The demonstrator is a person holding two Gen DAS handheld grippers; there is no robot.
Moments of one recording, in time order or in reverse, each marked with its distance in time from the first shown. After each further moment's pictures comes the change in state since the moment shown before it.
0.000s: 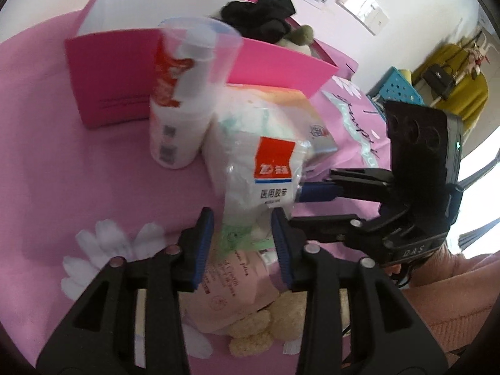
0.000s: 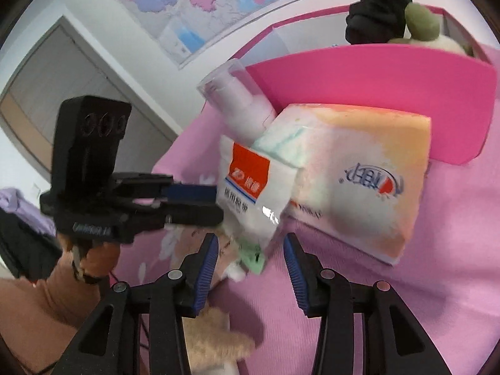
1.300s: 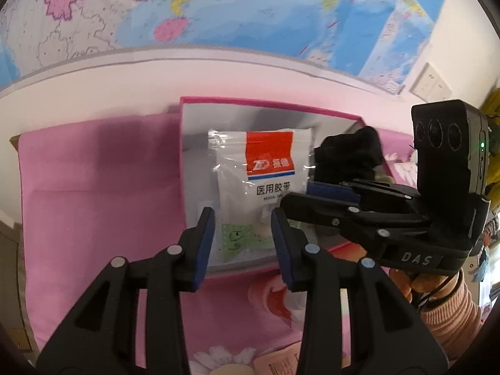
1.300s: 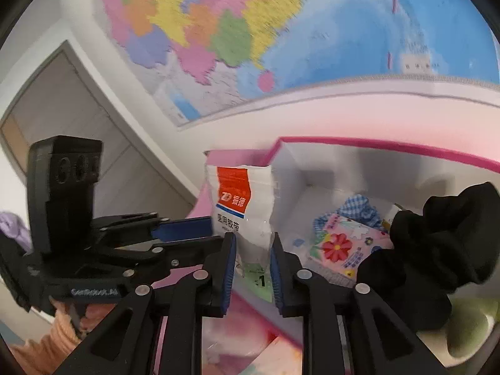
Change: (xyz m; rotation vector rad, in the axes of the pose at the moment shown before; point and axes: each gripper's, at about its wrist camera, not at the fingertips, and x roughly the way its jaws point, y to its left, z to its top) left arm -0.052 0.058 0.124 -0.115 -0.159 0.260; right arm 0.023 -0.009 0.177 -0.032 -0.131 0.003
